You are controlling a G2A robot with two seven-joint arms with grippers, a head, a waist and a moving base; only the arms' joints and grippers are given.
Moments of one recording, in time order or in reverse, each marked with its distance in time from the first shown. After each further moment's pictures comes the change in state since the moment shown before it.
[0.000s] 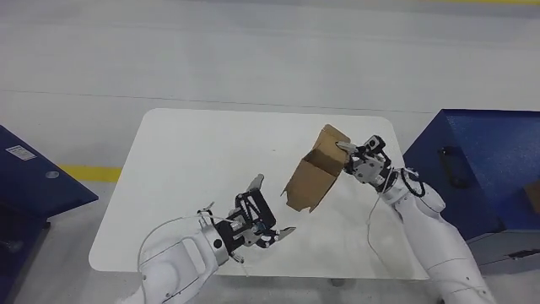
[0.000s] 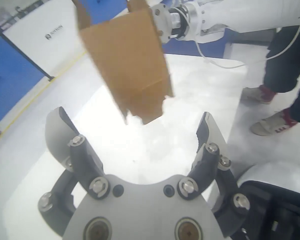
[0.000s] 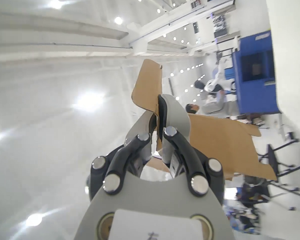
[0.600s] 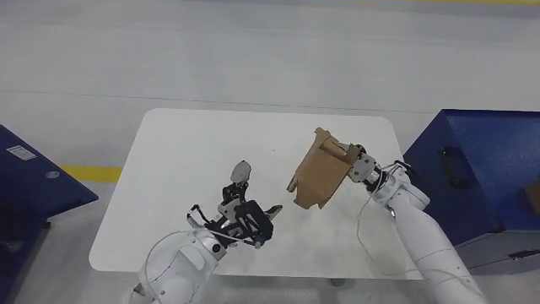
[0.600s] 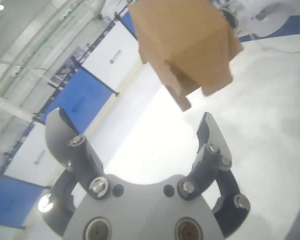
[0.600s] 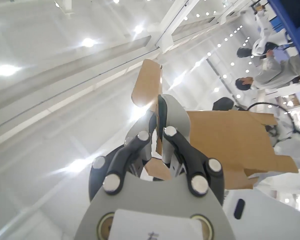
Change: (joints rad) left arm 0.033 0.002 0.032 0.070 0.444 0.264 0.246; right arm 0.044 -0.042 -0.052 0.090 0.267 0.299 -0.012
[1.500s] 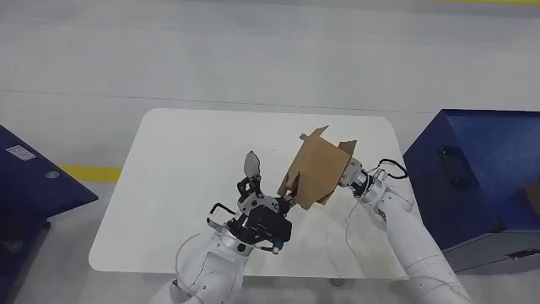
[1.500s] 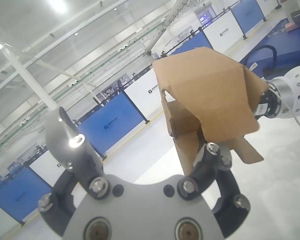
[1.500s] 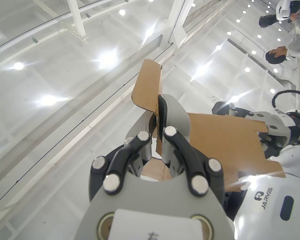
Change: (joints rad) left arm -0.121 -0.099 0.180 0.146 -0.029 0.394 0.159; right arm -0.046 -0.043 -0.025 -0.077 0.139 0.143 -0.121
